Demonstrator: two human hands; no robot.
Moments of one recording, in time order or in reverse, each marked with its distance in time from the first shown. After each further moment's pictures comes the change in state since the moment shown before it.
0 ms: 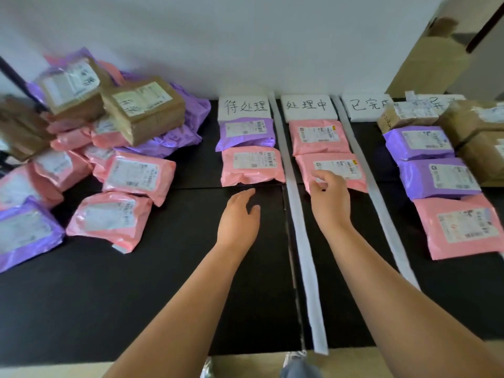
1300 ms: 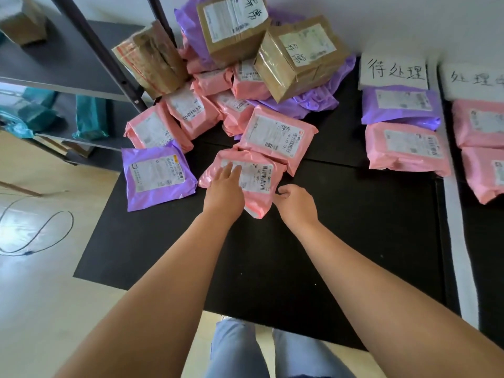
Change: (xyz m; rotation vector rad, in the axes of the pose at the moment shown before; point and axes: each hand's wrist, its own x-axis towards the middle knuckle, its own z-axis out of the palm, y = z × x) left_hand 0.056 -0.248 -0.246 0.508 0.015 -0.191; right_hand -0.153 -0.126 0.319 -0.286 -0.614 0.012
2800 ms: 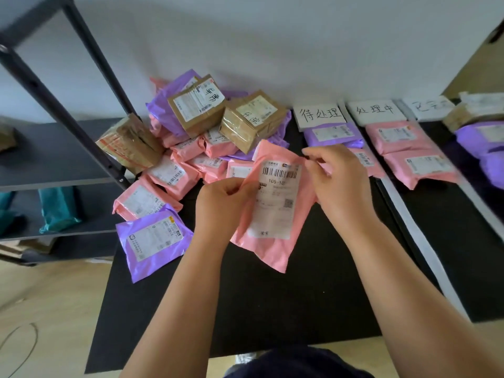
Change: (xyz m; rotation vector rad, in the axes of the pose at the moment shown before) left_hand -0.096 0.047 -0.143 -0.781 0.101 0.241; right_hand -0.129 -0.083 -0.126 0.035 0.769 -0.437
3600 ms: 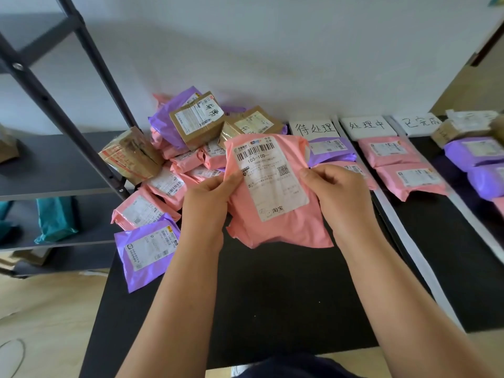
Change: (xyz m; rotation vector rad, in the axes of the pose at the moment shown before) left_hand -0.005 0.026 -0.015 -0.433 0.033 -0.218; right_hand -0.011 -0.029 -0.026 0.327 -0.082 0.284
